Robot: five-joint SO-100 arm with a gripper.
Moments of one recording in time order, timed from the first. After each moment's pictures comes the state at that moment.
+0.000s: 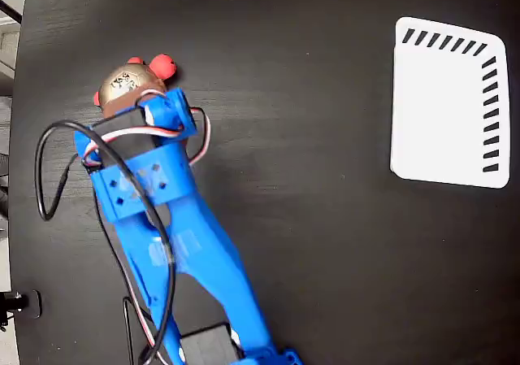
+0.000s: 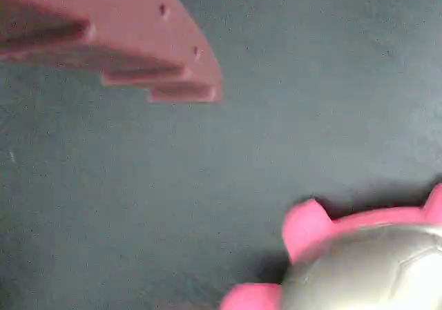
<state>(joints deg) -18.7 68.1 63.9 83.6 -8.9</state>
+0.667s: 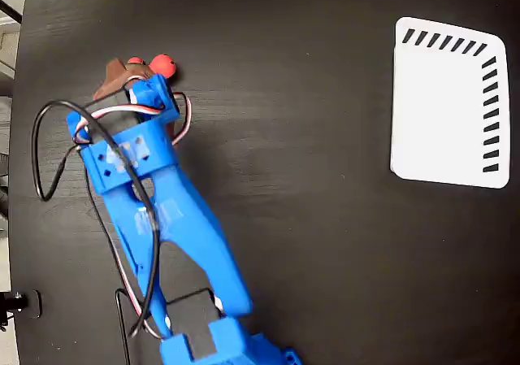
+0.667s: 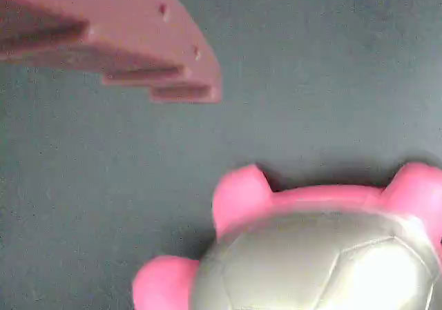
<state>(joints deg) -21.3 55.2 55.0 80.5 -13.3</state>
